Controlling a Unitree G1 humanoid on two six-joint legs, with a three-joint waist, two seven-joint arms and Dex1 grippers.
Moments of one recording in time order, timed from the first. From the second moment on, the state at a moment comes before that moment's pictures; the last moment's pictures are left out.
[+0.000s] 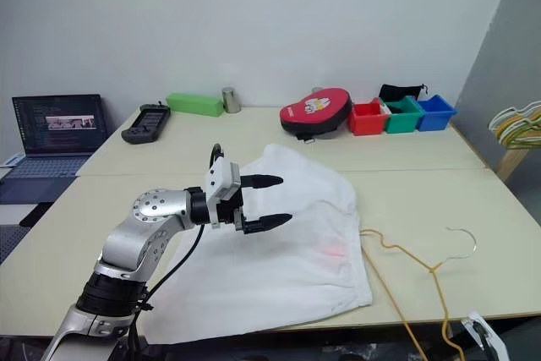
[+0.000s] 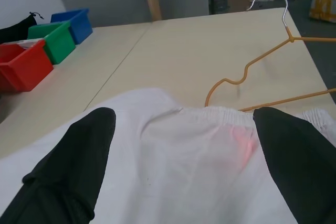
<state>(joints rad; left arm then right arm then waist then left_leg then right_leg) -0.42 0.53 -0.12 -0.11 -0.35 0.34 -1.06 0.65 -0.92 -0.40 -0.43 0.89 1.28 1.11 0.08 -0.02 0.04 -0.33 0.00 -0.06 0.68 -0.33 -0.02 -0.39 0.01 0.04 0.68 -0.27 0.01</state>
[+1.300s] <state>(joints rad) -0.42 0.55 -0.12 -0.10 -0.33 0.33 -1.03 0.28 -0.99 -0.07 -0.41 0.71 1.13 0.89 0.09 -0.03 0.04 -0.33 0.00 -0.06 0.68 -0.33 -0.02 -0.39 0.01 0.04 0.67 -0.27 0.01</state>
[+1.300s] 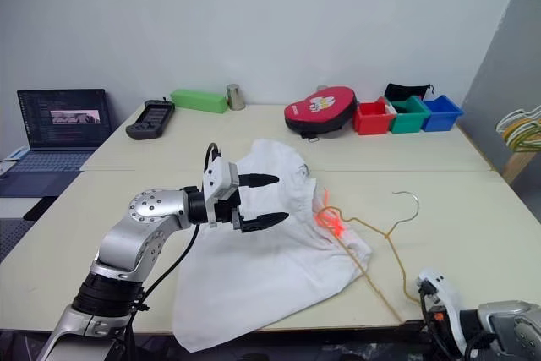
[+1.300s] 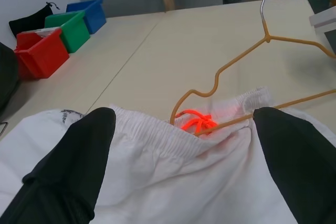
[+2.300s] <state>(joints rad) -0.33 0.58 -0.06 -0.06 -0.31 0.31 -0.96 -0.12 -1.12 0.21 -0.16 0.38 0.84 1.12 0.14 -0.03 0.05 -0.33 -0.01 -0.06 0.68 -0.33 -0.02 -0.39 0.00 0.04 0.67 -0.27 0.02</state>
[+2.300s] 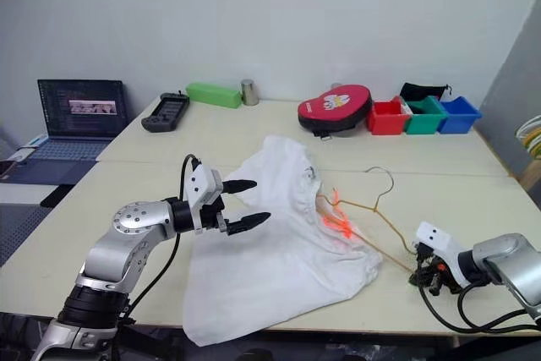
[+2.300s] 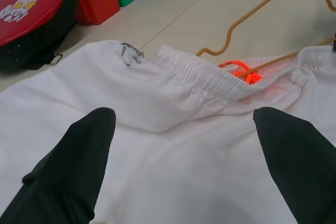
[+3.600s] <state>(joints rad) -0.35 0.56 -0.06 -0.03 -0.29 0.27 -0.92 -0.36 -0.83 0.22 -0.08 0.42 1.14 0.99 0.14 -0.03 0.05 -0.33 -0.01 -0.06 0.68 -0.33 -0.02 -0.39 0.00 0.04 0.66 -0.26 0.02</state>
